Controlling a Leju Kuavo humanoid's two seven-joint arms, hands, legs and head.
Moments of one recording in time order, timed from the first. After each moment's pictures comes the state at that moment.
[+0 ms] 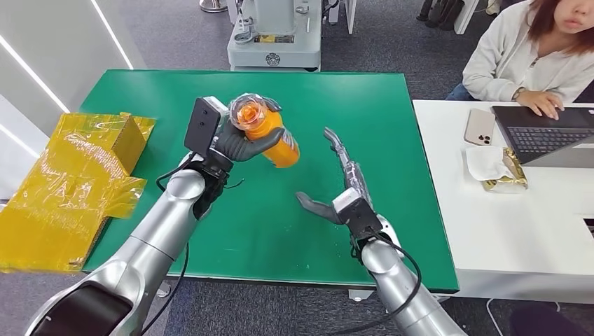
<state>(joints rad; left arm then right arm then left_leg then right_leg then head) -0.80 -0.10 -0.48 -0.69 0.11 -0.06 -0.48 -0.43 0.05 0.51 -1.15 0.16 -0.17 -0.55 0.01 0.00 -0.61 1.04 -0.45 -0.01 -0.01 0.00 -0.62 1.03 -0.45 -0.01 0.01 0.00</state>
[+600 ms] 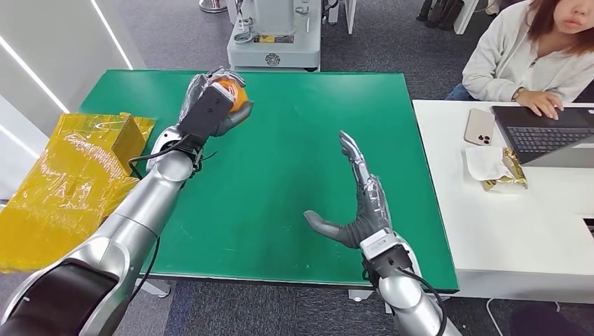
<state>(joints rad) -0.92 -0.05 -0.46 -0.56 -0.25 0.23 -0.50 -0.28 -0.04 0.57 -1.51 0.14 -0.21 -0.54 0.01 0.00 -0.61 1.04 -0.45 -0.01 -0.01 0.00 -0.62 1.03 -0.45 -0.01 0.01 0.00</state>
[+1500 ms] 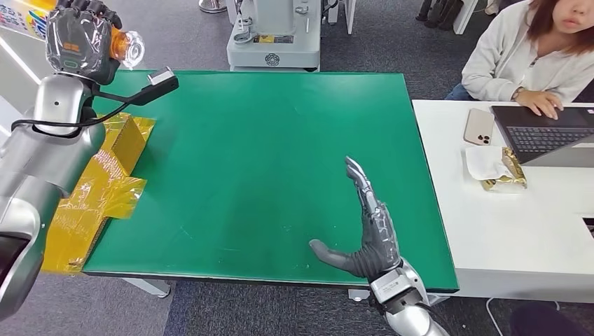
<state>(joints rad) -1.16 0.29 -0.57 -0.44 -1.28 0.58 -0.05 -0.17 -0.09 0.59 -1.60 0.14 -0.23 -0.60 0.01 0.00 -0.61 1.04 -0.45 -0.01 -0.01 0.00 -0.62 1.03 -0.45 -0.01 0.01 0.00</state>
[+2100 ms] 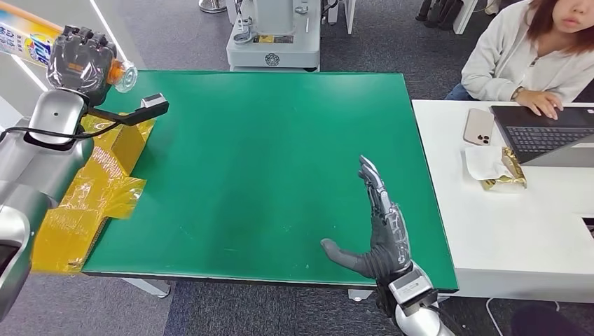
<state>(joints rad) -1.11 0.36 -0.59 -0.40 -1.37 0.45 -0.03 -0.13 -0.12 0.57 -1.64 0.08 -0.23 -0.62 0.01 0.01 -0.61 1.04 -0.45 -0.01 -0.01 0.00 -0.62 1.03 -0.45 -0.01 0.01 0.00</state>
